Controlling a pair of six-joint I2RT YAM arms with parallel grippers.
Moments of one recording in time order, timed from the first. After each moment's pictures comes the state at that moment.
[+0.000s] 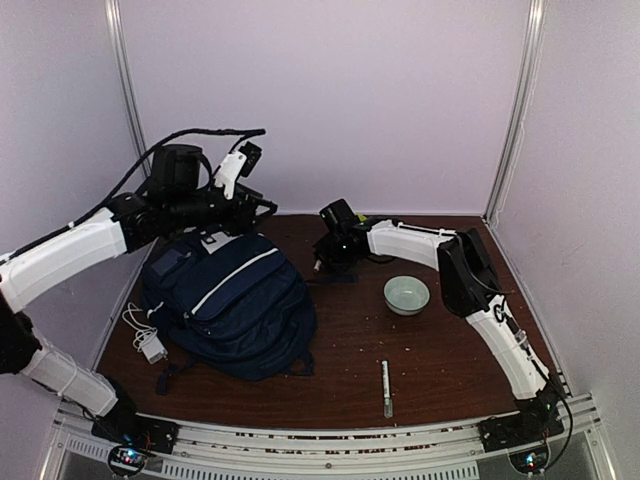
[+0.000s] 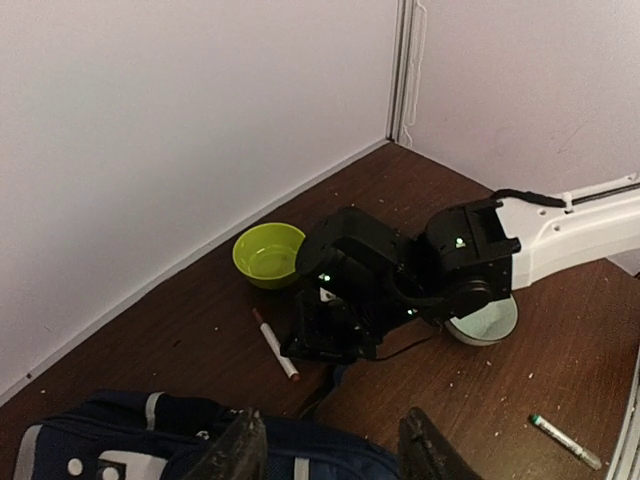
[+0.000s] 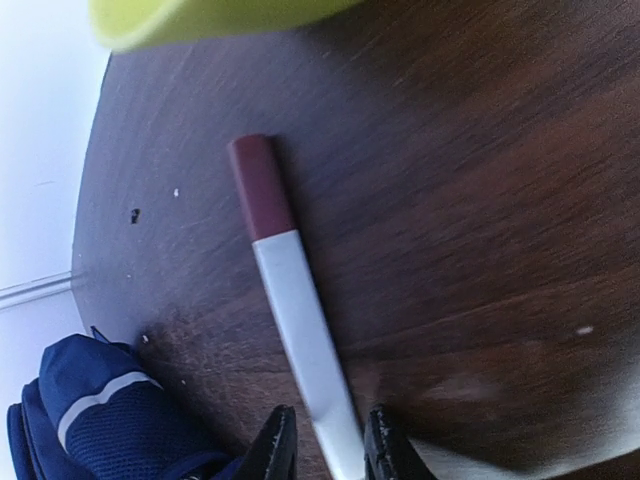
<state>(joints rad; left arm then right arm) -0.64 1.37 1.26 -0.23 0.18 0.08 0.68 2.60 2.25 -0.49 0.01 1.37</state>
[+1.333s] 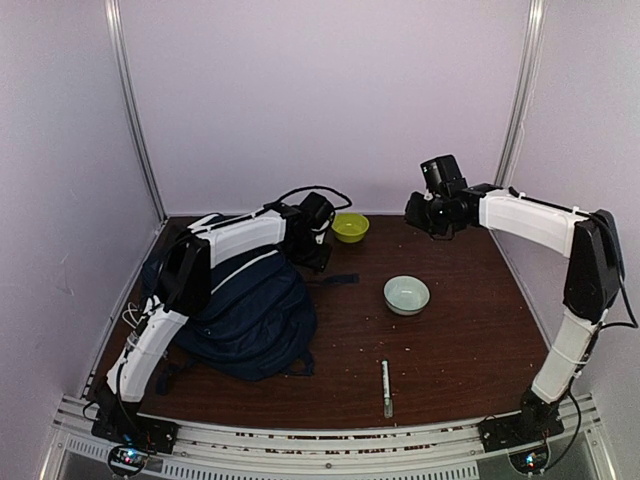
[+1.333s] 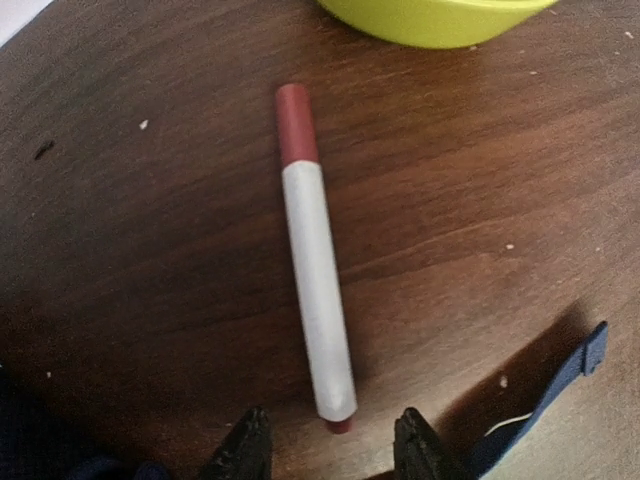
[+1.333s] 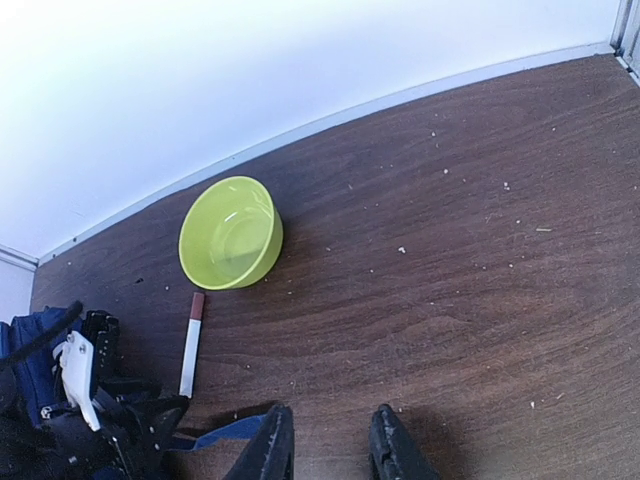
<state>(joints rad) -0.71 2.57 2.32 -0.80 -0.12 -0.27 0.44 1.76 1.46 -0.39 0.18 0.67</state>
